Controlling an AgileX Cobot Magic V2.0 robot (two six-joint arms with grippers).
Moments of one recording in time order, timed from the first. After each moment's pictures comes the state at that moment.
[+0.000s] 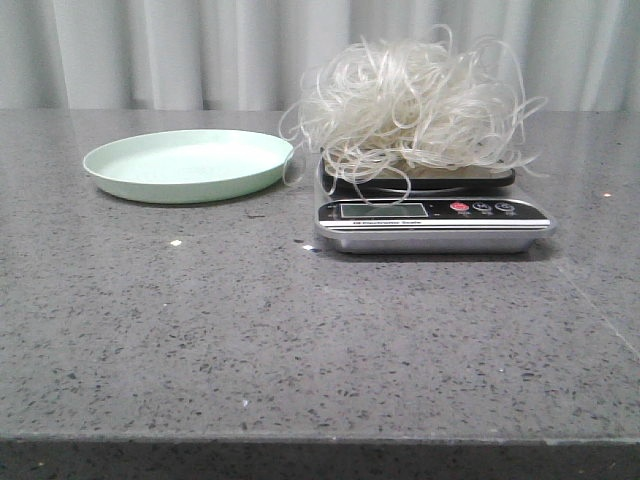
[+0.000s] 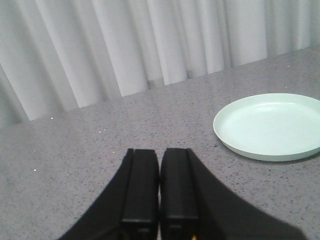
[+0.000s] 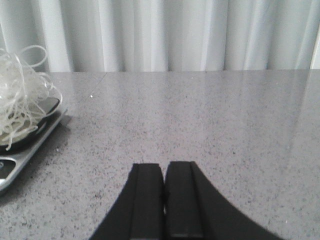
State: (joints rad) left arm -0.08 0.27 -0.38 -0.15 0.27 0.37; right arm -0.05 -0.01 0.01 0.09 0.06 -0.02
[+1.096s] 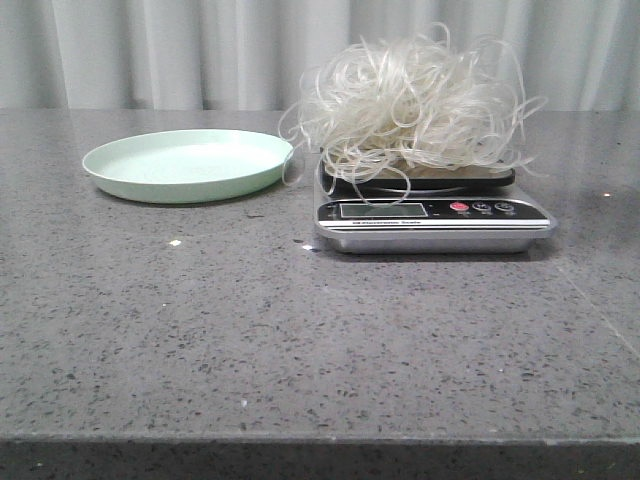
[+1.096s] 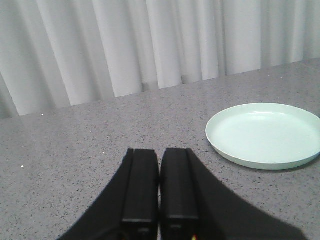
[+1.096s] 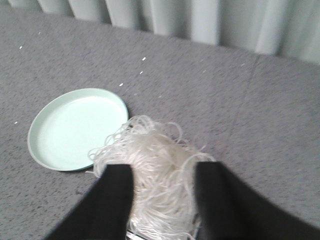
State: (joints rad) left arm -0.08 0.27 -0.36 -0.20 0.24 0.37; right arm 0.24 1.17 -1.32 0.35 0.74 -0.18
